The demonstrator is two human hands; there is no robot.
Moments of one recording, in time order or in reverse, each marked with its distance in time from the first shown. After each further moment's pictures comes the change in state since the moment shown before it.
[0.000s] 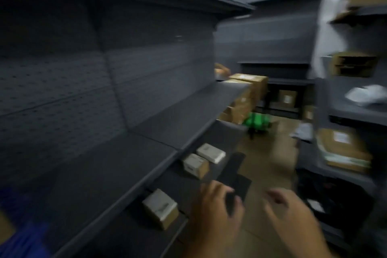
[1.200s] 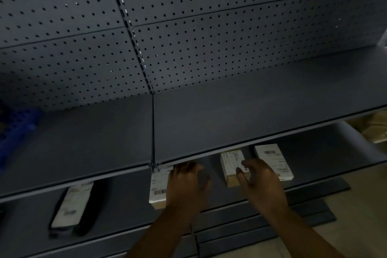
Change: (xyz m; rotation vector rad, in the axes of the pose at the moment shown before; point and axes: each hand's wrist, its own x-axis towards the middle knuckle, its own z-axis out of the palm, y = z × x) left_hand 0.211 -0.151 0.143 0.516 0.093 -0.849; right_hand 0.358 0.016 0.266 0.293 -0.738 -0.495
